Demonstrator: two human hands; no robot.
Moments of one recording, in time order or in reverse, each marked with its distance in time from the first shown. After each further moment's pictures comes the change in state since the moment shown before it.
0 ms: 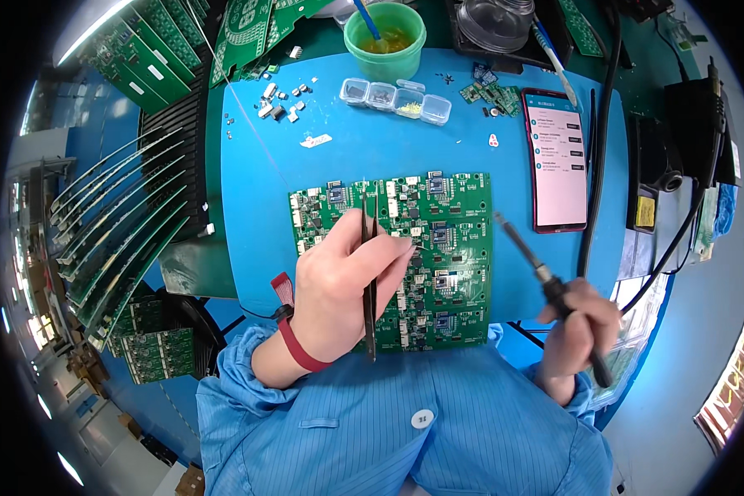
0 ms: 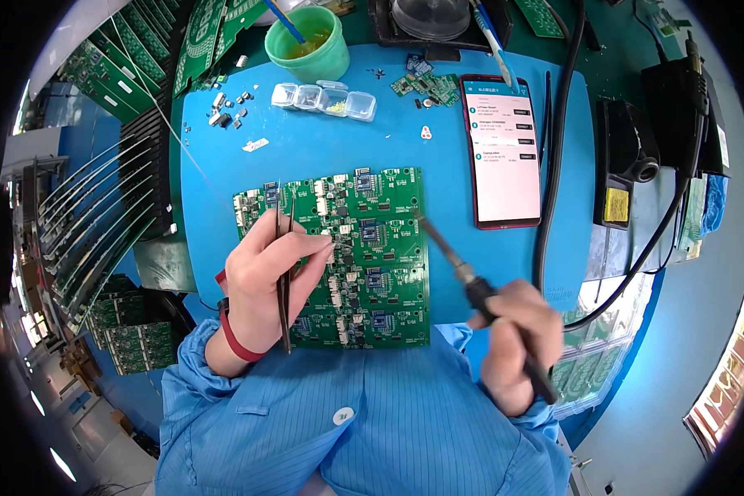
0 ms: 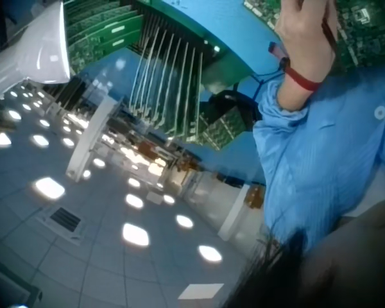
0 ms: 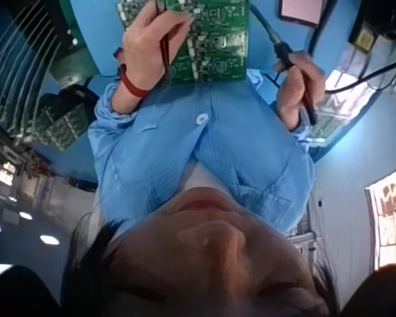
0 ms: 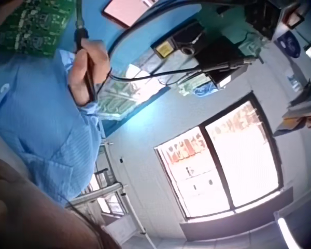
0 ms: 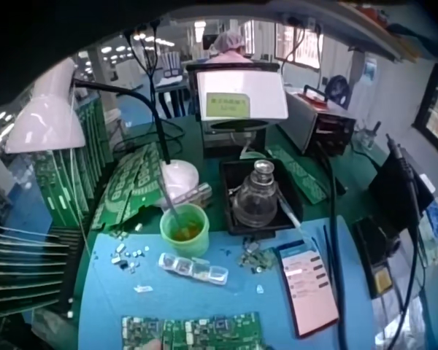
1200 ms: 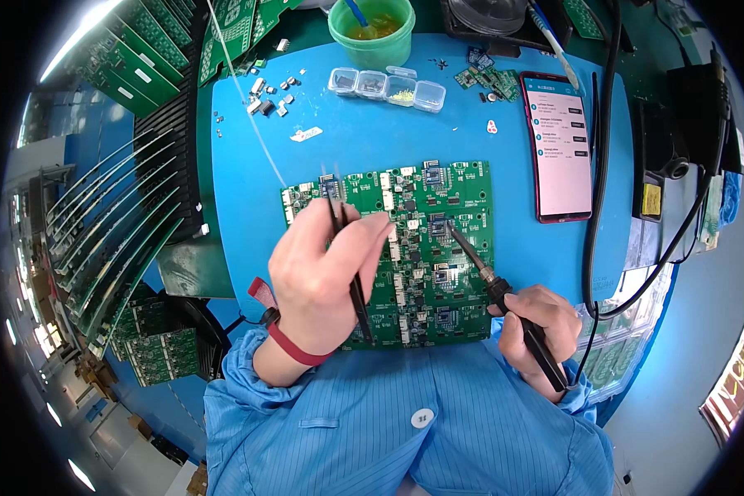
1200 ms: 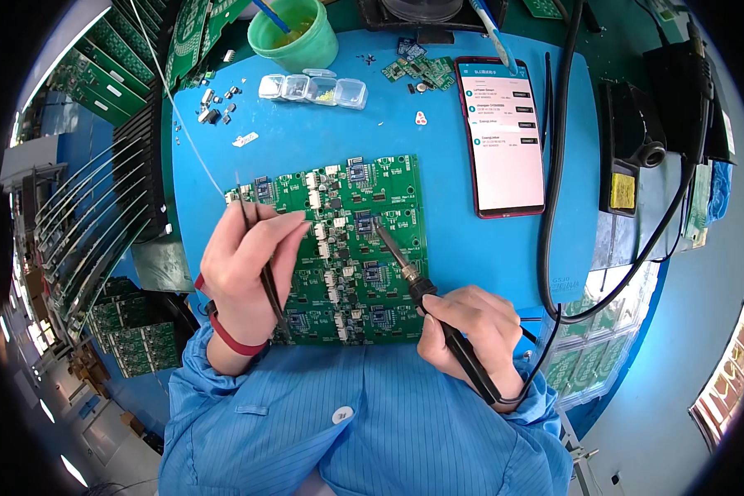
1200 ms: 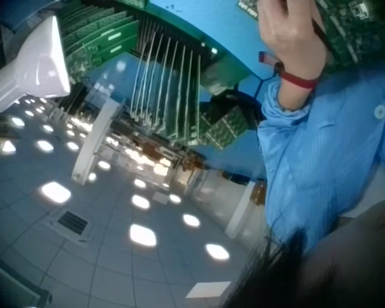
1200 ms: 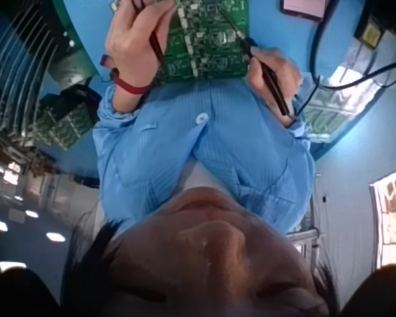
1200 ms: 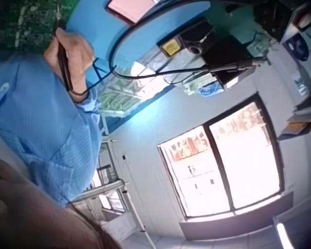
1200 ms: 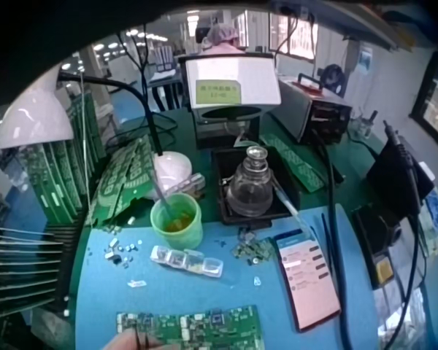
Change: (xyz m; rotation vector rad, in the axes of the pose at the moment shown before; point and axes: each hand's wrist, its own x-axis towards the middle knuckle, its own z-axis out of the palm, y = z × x) left_hand 0.002 -0.006 -0.003 0.268 0.144 0.095; right_hand -0.008 0.004 0.029 -0.209 -0.179 -0.078
